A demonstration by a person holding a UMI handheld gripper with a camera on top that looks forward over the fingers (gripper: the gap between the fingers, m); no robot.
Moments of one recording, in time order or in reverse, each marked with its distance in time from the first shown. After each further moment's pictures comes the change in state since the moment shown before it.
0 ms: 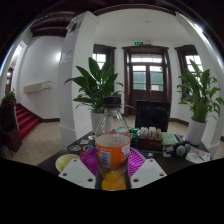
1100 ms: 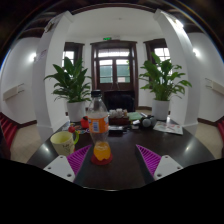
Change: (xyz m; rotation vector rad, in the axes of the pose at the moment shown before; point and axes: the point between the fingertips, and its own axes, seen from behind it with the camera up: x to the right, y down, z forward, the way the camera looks) arm 0.027 0.080 -0.133 -0.057 0.353 0.125
